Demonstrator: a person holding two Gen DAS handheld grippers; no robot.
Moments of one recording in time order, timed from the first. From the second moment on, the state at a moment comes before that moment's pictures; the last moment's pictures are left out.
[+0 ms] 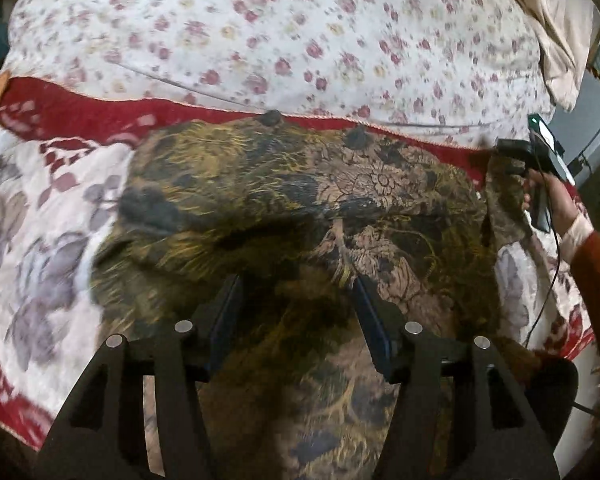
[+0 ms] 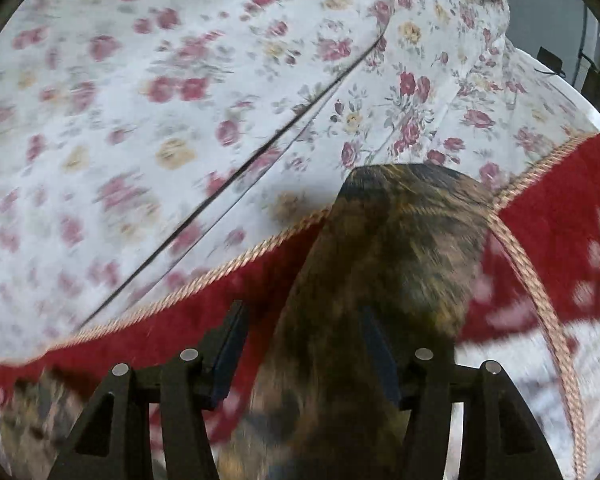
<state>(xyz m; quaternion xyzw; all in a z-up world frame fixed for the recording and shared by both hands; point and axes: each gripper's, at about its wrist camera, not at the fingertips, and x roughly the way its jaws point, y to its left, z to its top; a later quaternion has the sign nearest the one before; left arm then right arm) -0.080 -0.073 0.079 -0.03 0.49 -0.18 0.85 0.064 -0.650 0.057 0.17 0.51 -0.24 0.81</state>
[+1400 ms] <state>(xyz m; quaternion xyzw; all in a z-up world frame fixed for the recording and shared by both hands) 0.008 -0.036 0.079 -0.17 0.48 -0.19 0.84 0.005 -0.303 0.106 0.16 0.52 0.32 0.77</state>
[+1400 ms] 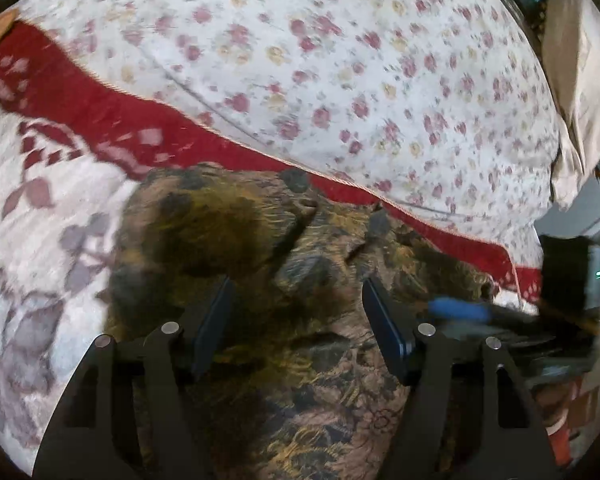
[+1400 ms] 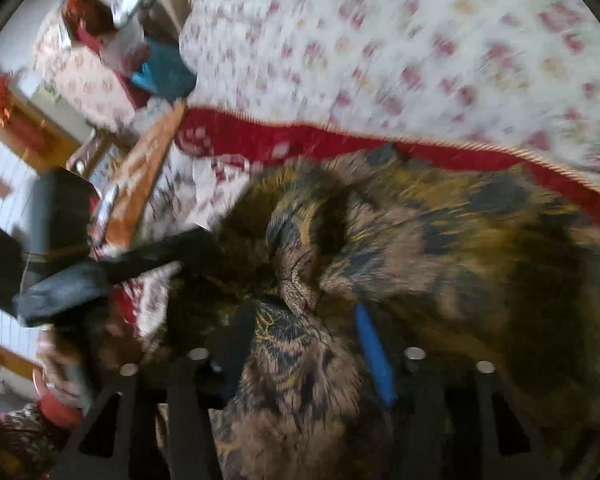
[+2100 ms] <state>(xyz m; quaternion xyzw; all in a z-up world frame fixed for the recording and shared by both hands) 0.036 -0.040 0.150 -0.11 0.43 -0.17 0.88 -0.101 -0.480 0.120 0.20 0.53 0.14 0.82</state>
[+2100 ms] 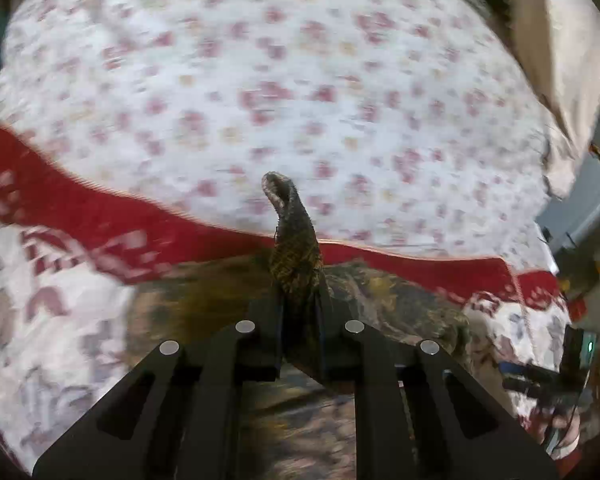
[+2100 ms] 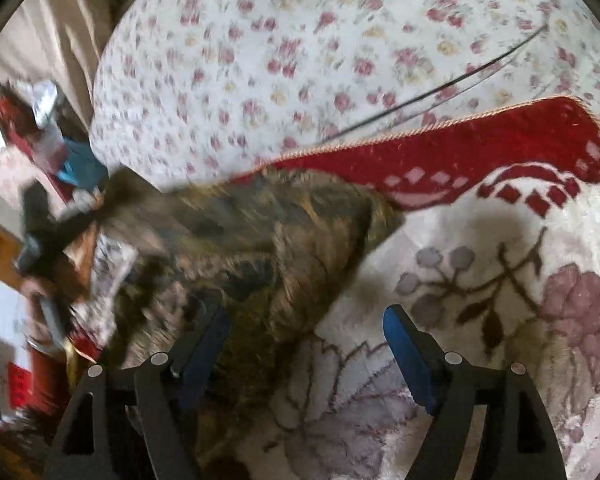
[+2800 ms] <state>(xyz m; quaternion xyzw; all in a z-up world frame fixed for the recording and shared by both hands) 0.027 -0.014 0.095 -0.10 0.49 -0.12 0.86 -0.059 -0.441 0.056 0.24 0.55 0.11 0.79</state>
